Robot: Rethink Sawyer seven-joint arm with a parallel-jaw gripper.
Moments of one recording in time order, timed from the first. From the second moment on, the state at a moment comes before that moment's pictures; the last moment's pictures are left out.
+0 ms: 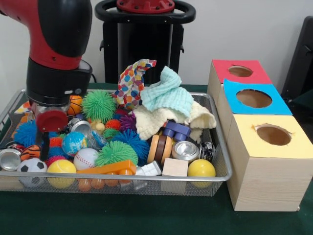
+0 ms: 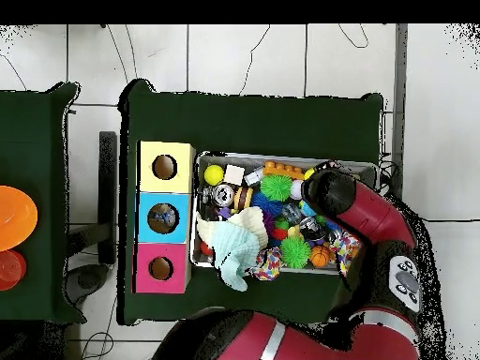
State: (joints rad) arm -0.31 -0.35 -0.32 1.40 0.25 0.33 2.27
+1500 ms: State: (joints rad) arm -0.35 -0.37 -0.25 1.59 0.27 0.33 2.27
